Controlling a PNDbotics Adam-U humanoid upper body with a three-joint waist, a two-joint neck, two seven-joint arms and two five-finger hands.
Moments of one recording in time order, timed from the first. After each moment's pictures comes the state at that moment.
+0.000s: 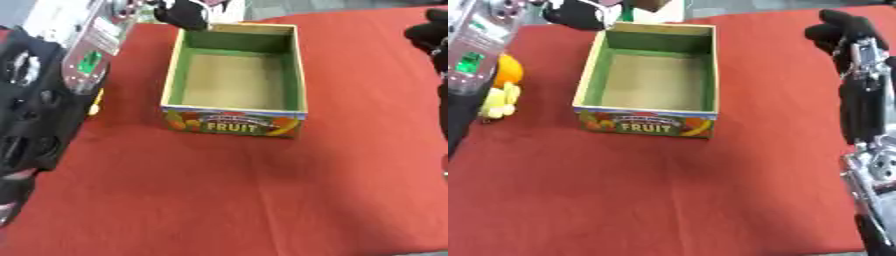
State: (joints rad) left arm -1.18 0.23 -0.36 -1.45 -1.12 0.05 -0.46; right arm -0.30 -0.43 0.02 -1.98 -0.04 -0.12 -0.24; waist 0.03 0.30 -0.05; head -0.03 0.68
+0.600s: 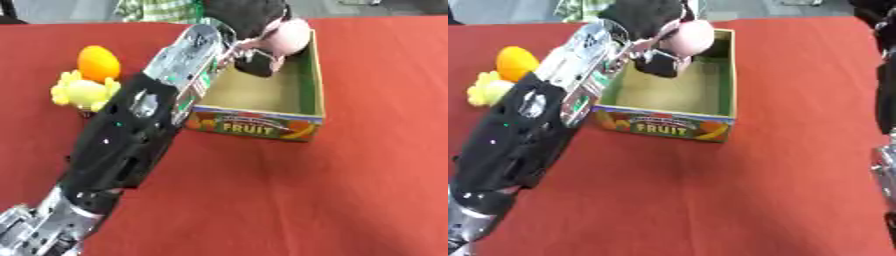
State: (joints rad) left arm -1.12 0.06 -0.39 -1.25 -1.30 0.04 -0.40; right arm -0.39 -0.45 0.04 -1.98 -0.08 -0.18 -0.25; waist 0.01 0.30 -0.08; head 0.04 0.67
